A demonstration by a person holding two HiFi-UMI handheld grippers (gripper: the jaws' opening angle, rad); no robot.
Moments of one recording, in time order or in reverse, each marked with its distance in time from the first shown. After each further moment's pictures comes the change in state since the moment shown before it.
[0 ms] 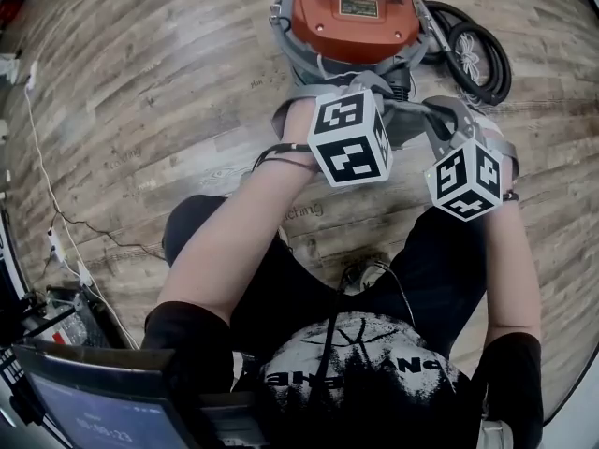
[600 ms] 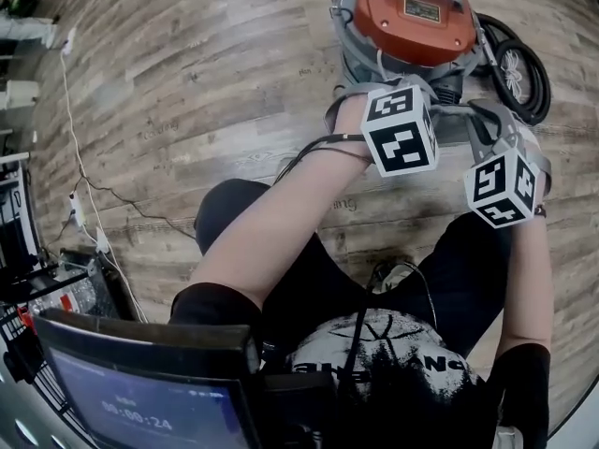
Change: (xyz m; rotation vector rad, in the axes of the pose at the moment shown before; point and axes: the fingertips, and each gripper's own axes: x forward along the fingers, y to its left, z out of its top) left arm -0.001 -0.003 -0.011 -0.156 -0.034 -0.039; right arm -0.001 -0.010 0.020 -0.001 -0.010 -0.058
